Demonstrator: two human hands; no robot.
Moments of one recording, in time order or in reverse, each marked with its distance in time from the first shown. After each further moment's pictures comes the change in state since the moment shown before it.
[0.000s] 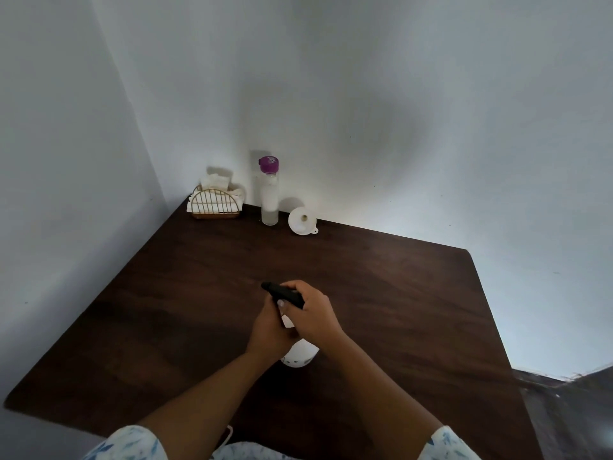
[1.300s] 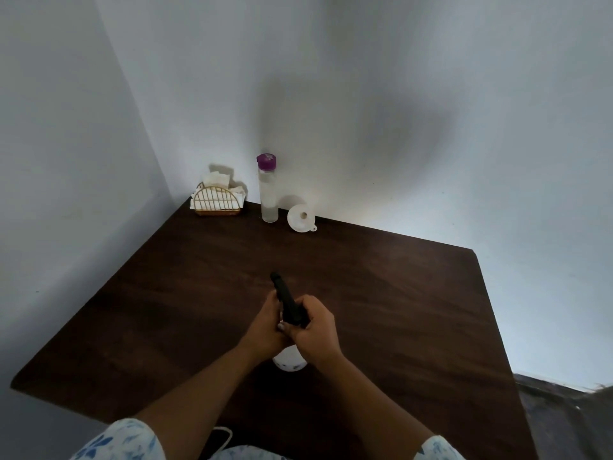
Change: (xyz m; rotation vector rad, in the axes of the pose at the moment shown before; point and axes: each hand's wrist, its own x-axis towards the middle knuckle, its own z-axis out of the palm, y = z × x) left_hand -0.008 0.009 0.006 0.024 -0.172 0.067; right_hand -0.024 0.050 0.001 0.056 0.133 -0.058
